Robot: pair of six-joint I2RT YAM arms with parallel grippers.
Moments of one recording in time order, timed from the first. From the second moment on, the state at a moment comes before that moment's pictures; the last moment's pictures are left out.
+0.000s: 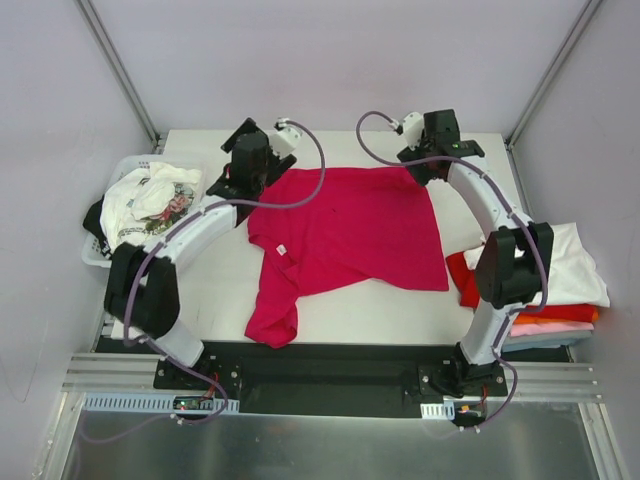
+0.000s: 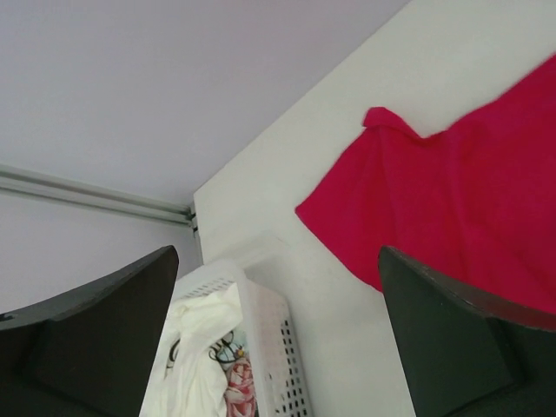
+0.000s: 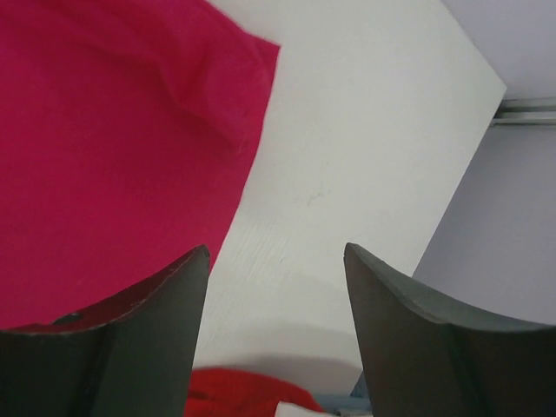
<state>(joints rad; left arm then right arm) -0.40 1.64 1.26 0.09 -0.37 0.68 0.22 1.87 1.70 -0.63 0.16 -0.55</state>
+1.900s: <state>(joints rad) -0.40 1.93 1.21 -0.13 -0.25 0.68 0.34 2.11 1.75 -0.91 0.04 -0.51</state>
